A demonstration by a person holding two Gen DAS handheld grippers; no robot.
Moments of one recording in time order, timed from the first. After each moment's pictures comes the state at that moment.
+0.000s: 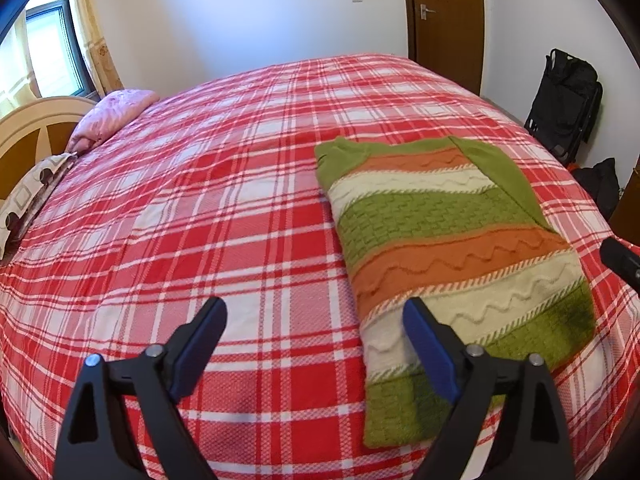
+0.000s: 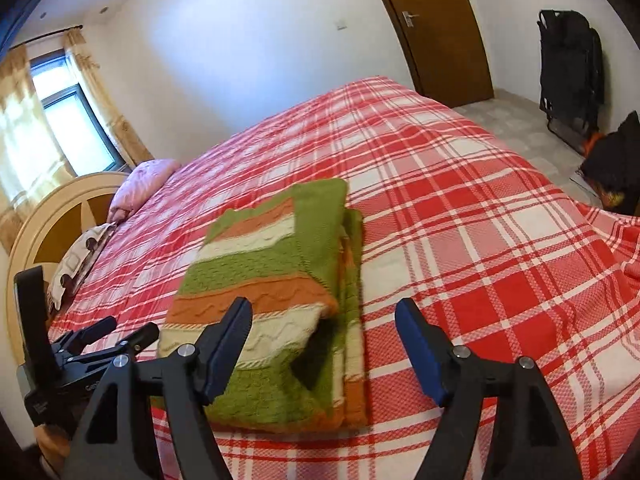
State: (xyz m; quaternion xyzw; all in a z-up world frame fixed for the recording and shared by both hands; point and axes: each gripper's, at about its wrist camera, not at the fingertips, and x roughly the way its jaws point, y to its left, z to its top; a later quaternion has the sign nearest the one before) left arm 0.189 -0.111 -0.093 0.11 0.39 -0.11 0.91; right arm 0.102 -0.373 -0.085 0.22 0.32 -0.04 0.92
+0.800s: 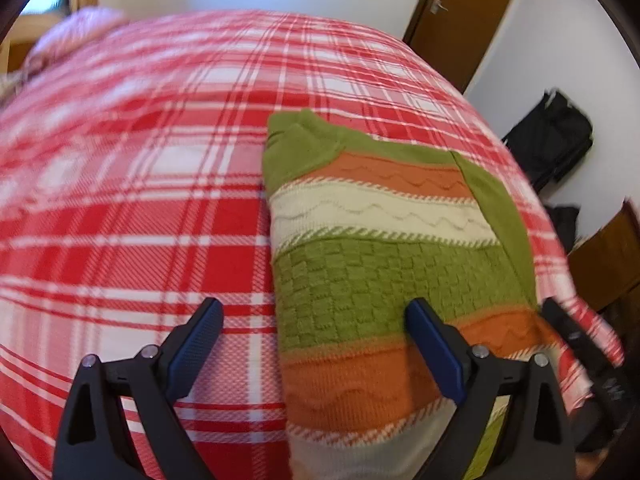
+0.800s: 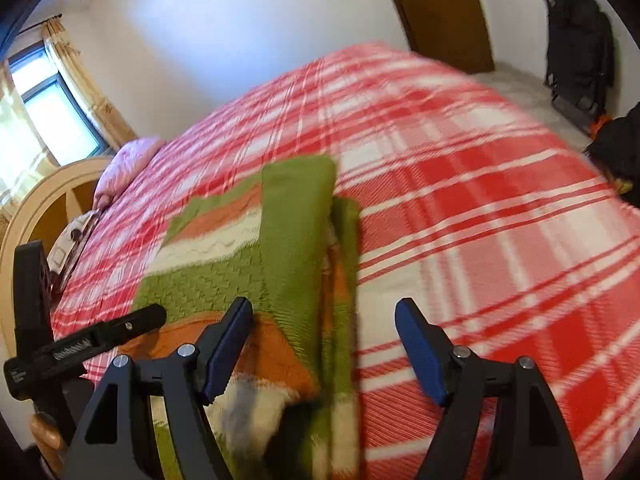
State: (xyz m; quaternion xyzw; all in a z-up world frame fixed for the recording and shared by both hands) left arm 0.267 -0.127 -0.128 -0.04 0.49 -0.18 0.85; right arm 0.182 -0.386 -0.129 0.23 0.38 -0.03 0.89
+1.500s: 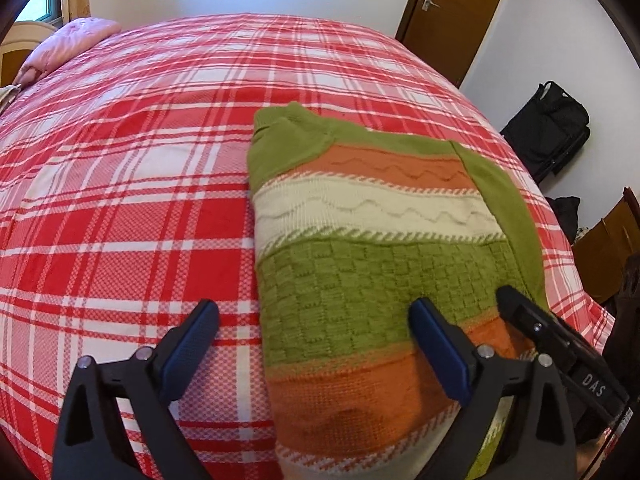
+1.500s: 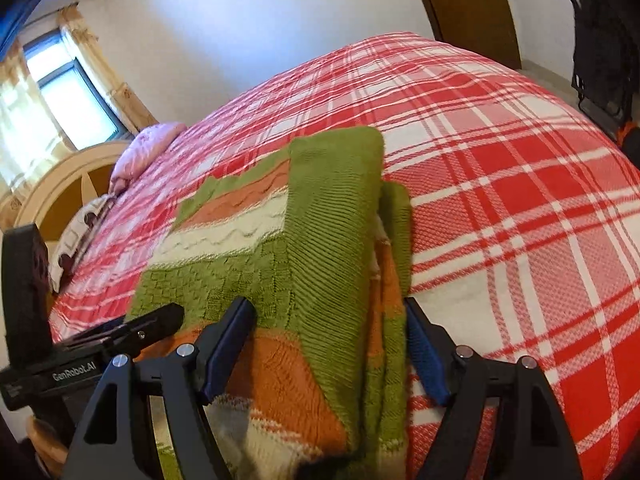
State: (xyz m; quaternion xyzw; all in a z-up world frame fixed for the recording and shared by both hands) left arm 0.266 -0.138 -0.134 -0.01 0.48 -0.19 0.86; right arm 0.206 -0.370 -0.144 0.21 0.38 0.01 0.90
